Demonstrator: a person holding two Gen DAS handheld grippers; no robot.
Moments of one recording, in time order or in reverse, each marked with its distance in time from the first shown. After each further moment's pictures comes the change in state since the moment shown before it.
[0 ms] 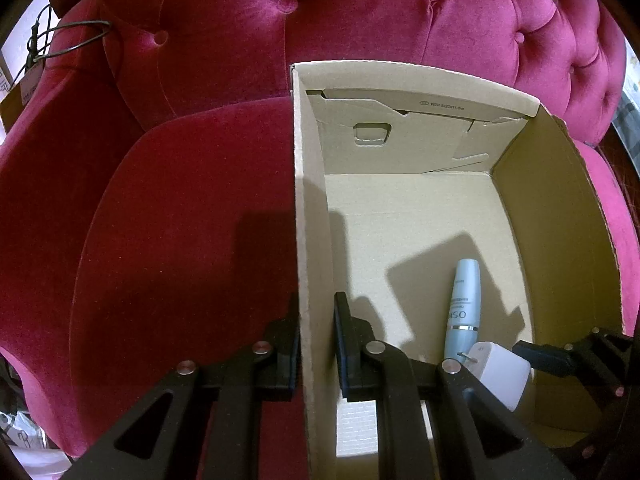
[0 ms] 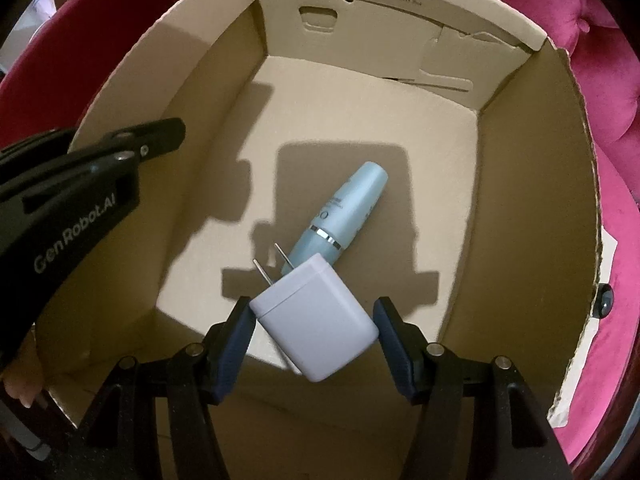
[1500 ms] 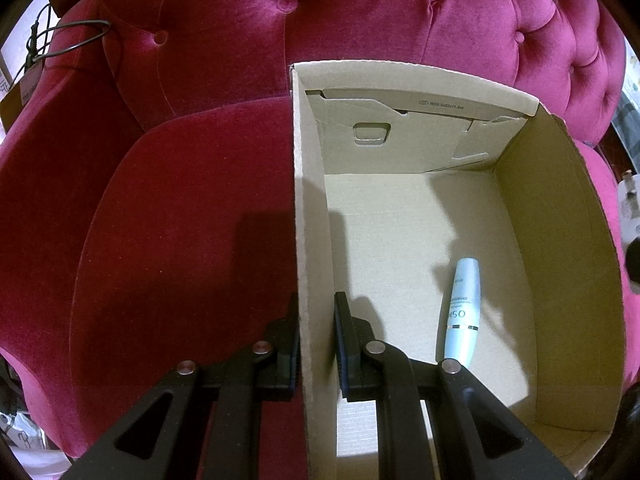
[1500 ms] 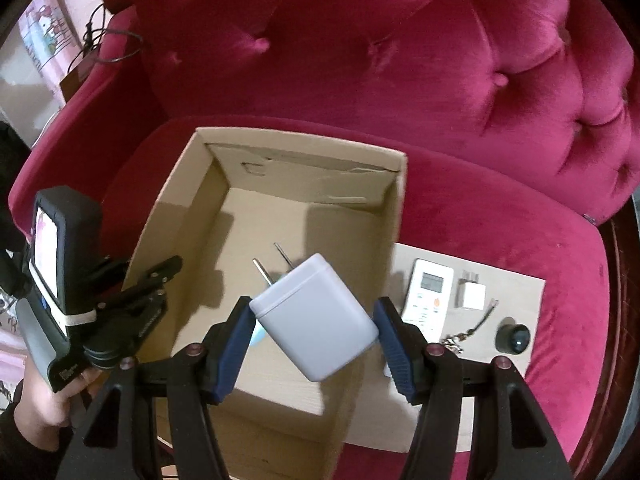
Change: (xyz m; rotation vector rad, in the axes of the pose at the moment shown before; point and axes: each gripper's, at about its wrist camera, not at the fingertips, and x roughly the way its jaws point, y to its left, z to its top) left arm 0.001 -0.001 0.000 -0.003 0.000 0.000; right arm -0.112 -0.057 0.018 0.058 -0.253 -0.010
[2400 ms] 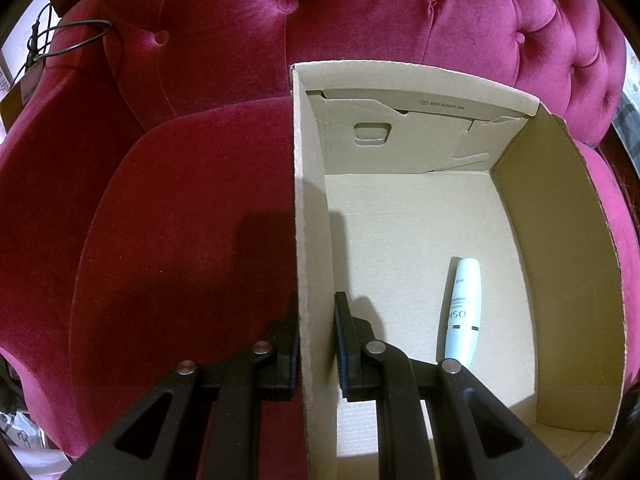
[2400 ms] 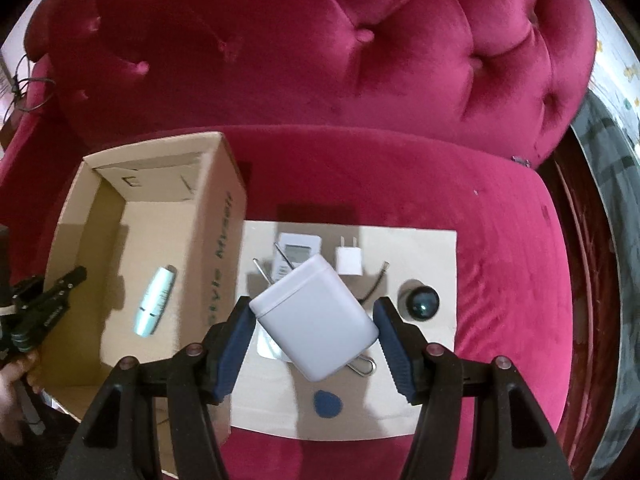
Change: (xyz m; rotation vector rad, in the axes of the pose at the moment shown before) left arm 0.000 0.000 0.000 -0.002 -0.001 0.001; right arm -0.014 -0.114 -0.027 0.175 -0.003 -0.148
